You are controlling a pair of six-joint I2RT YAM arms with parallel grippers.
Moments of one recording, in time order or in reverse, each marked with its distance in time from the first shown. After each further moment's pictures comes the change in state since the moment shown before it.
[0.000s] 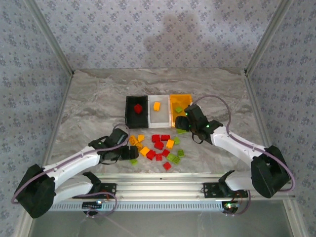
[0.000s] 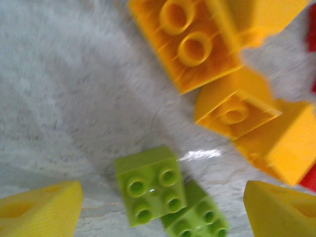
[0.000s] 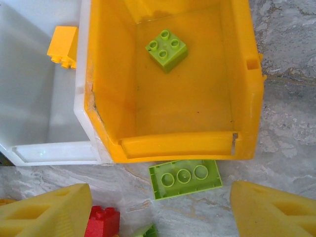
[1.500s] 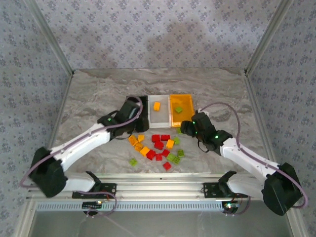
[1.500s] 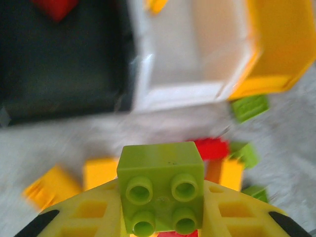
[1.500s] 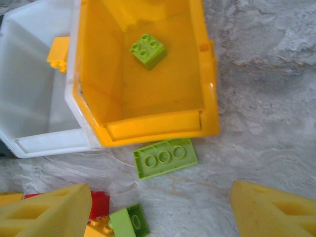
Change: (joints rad) left arm -0.035 0.301 0.556 0.034 -0.045 0.055; right arm 0.011 -0.219 -0.151 -0.006 0.055 0.047
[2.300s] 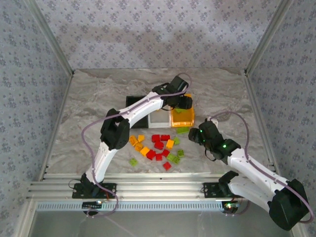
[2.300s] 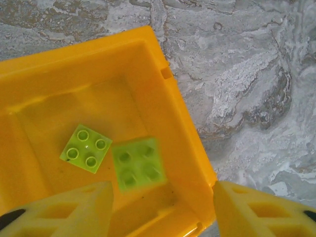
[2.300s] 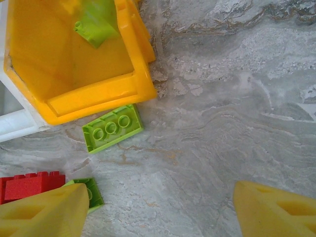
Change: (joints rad) left arm -0.087 0.941 1.093 -0.170 0.076 0.132; right arm -0.036 -0.178 -0.128 -0.101 0.024 0.055
